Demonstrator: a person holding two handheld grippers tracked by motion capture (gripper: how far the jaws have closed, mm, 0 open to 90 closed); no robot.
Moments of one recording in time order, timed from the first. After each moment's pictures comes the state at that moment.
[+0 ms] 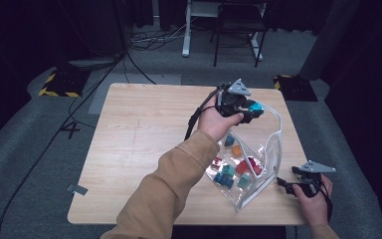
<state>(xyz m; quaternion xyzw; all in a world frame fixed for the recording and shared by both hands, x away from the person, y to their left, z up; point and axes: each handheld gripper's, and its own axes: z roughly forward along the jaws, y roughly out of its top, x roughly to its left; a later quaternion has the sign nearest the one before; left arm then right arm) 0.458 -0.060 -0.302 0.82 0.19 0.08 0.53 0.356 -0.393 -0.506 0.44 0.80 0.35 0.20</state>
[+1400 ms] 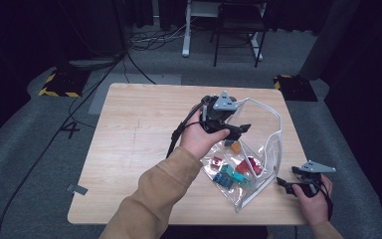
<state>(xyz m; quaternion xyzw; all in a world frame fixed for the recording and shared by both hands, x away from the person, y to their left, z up) 0.410 -0.015 -0.302 0.82 0.21 0.12 0.52 0.356 -0.393 -0.506 0.44 0.80 0.35 0.20</state>
